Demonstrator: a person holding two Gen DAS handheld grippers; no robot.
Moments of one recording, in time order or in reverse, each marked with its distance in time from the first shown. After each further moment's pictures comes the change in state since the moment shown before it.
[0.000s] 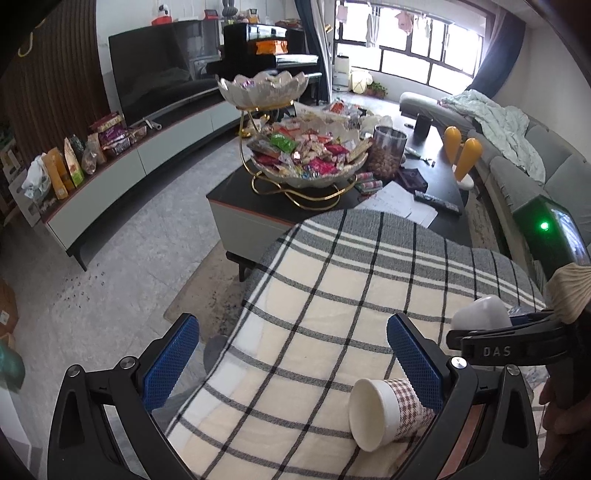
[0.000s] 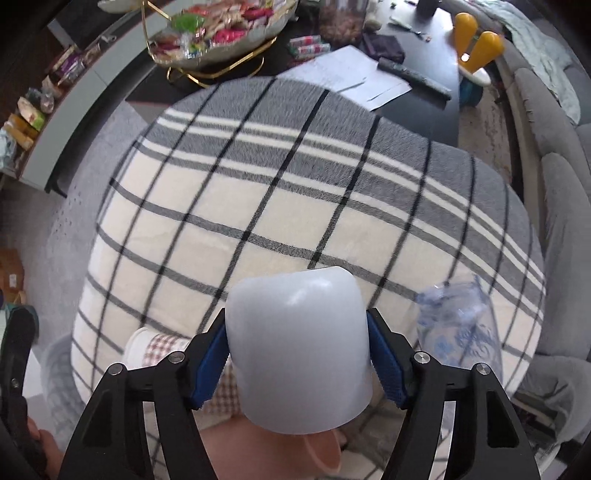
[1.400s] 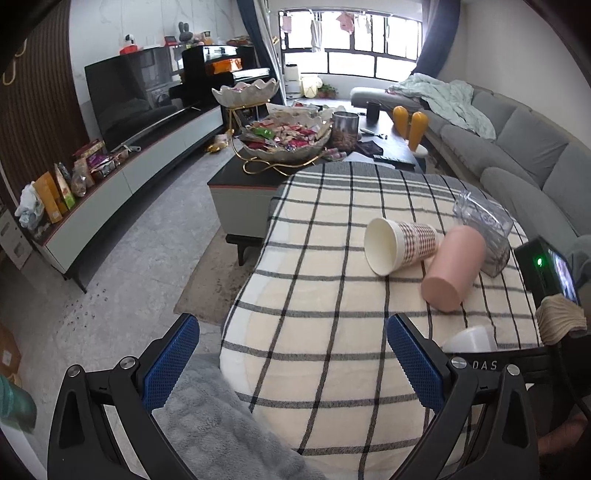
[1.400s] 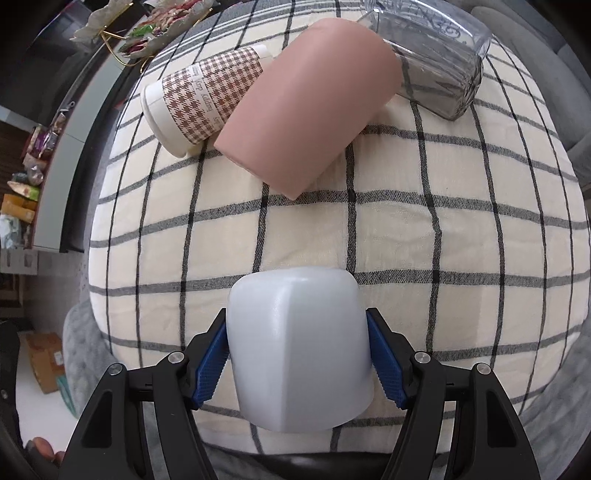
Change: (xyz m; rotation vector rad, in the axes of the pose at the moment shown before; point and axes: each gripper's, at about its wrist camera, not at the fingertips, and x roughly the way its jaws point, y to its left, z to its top) left arm -0.098 0.066 -0.145 0.185 -0.048 -0.104; right arm 0.043 0.044 -0.217 0.410 -0.010 0.119
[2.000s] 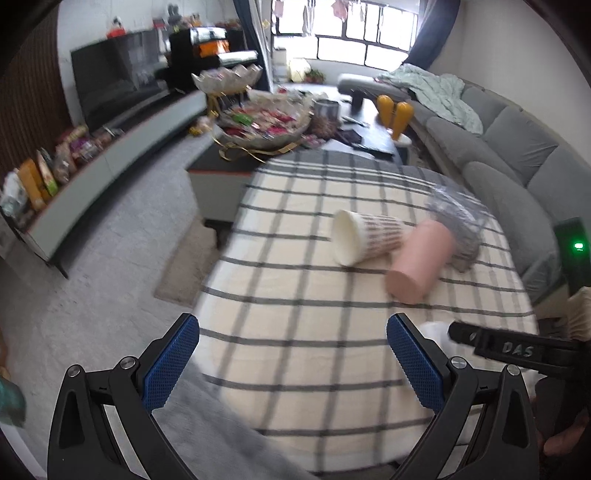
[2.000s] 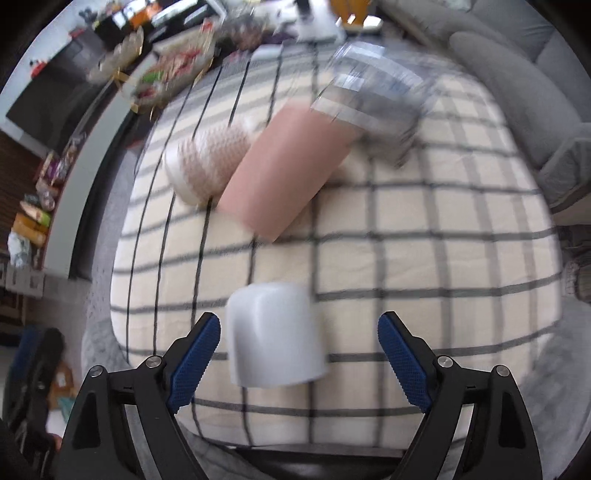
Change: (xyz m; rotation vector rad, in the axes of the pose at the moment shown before) left arm -0.014 -0.024 0.016 -0.028 0.095 -0.109; right arm -0.069 -0.024 -0.007 0.035 -0.194 0.005
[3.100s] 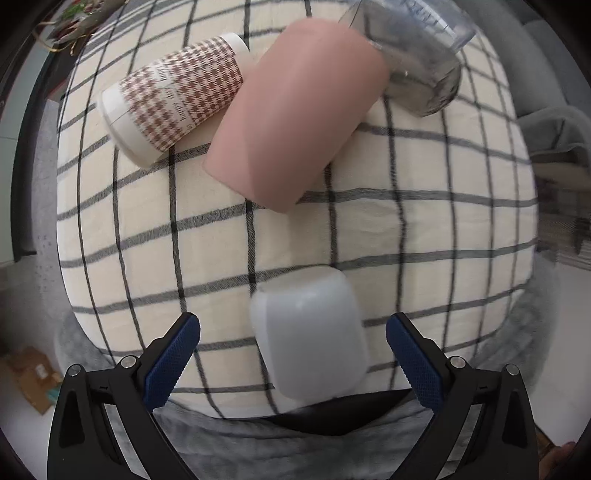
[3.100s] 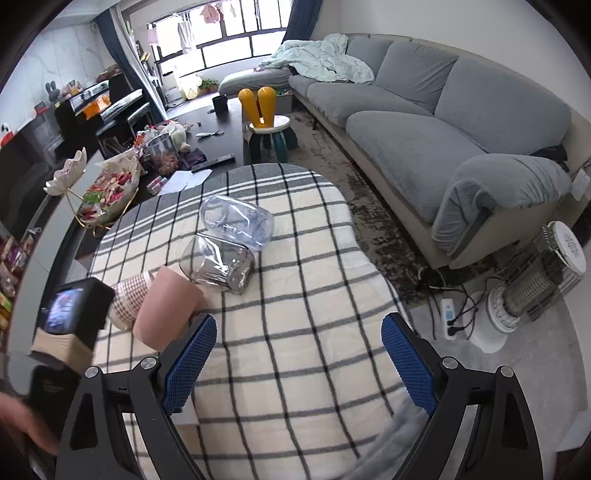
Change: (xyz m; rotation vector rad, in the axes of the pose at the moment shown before) left arm 0.150 -0.155 0.021 0.275 0.838 -0.014; right arm -0.115 -0.104 0.007 0.139 -0.367 -0.215
